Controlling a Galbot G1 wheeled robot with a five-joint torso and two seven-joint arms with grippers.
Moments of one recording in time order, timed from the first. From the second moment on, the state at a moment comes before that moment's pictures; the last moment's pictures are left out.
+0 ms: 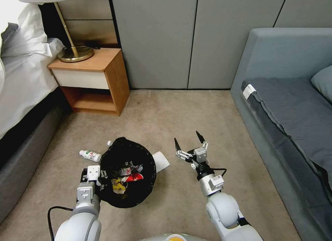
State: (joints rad) left arm 1.69 -1.44 -0.61 -2.14 -0.04 0.44 -0.17; right arm -1.35 1.39 0.23 1.73 0.04 0.32 -0.03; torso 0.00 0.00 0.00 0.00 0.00
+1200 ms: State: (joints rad) left arm 1.72 -1.44 -0.62 -2.17 -0.03 0.42 -0.18; right arm -1.35 1.36 0.22 1.74 0.06 0.28 -0.05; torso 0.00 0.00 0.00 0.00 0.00
